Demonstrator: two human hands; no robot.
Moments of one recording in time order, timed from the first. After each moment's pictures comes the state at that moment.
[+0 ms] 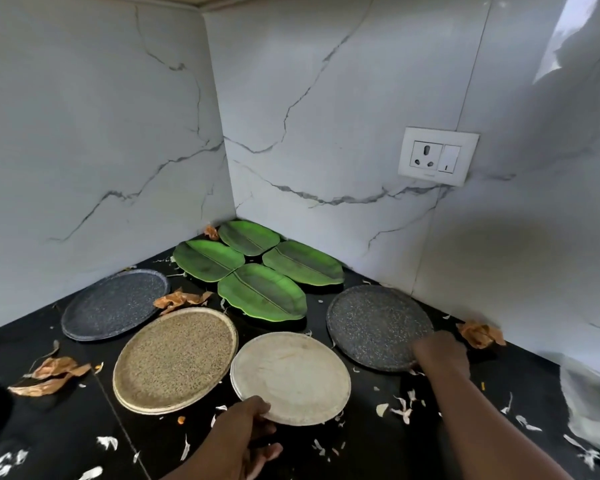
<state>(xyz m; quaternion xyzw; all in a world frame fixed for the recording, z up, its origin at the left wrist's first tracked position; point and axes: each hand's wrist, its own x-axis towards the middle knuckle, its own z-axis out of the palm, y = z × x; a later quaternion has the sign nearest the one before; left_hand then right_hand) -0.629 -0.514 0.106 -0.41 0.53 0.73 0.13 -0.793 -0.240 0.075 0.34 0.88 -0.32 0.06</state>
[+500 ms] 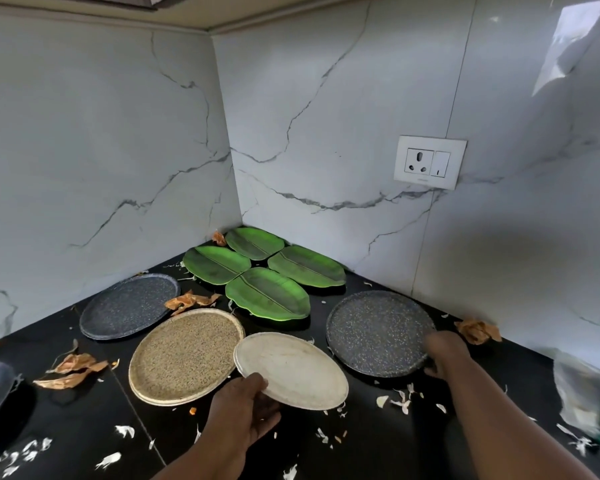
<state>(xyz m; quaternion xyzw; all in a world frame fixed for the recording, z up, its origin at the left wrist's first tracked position) -0.615 -0.512 0.135 -0.34 0.55 0.76 0.03 -0.791 -0.220 0.082 0.36 0.72 -0.59 0.11</state>
